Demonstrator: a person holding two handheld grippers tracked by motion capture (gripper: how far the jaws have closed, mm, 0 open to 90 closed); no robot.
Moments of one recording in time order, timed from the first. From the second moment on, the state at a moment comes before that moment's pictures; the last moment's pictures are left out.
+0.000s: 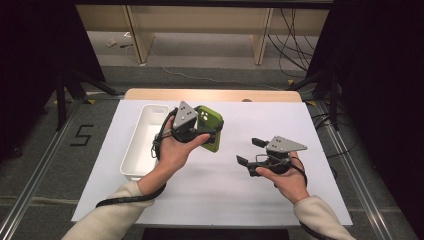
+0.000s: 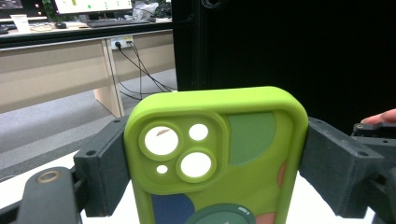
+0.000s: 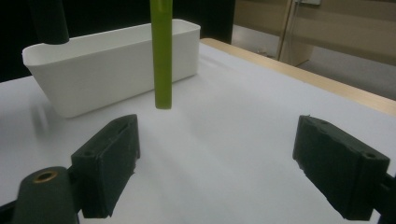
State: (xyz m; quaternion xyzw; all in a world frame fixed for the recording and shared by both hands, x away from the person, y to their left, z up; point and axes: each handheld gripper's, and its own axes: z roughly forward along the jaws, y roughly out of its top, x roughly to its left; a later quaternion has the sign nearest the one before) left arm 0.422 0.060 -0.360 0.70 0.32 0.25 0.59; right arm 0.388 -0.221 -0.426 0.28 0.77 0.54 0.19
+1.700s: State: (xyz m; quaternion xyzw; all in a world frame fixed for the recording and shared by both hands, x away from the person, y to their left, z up) left arm 0.425 0.087 -0.351 0.69 0.34 0.26 0.59; right arm 0.378 -0.259 -0.430 0.30 0.76 0.54 0.19
